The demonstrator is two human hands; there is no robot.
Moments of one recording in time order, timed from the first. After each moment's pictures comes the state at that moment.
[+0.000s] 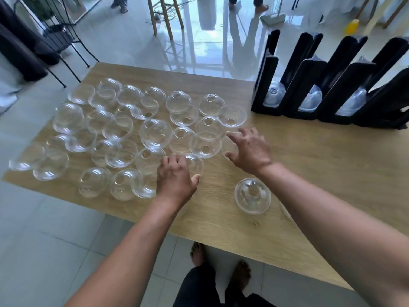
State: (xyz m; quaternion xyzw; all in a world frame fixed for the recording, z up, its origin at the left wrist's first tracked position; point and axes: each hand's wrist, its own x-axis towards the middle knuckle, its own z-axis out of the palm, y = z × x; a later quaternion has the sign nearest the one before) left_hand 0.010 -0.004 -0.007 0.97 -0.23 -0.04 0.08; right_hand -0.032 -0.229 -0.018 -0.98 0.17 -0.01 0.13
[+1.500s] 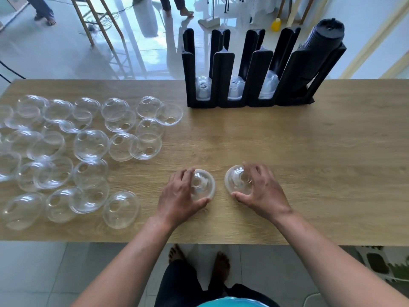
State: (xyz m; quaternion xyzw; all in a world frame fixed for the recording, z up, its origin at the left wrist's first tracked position) left_hand -0.089 -0.076 -0.041 0.88 -0.42 -0.12 0.20; right_hand -0.261 -0.262 -0.029 -0.91 0.34 -0.02 0.24
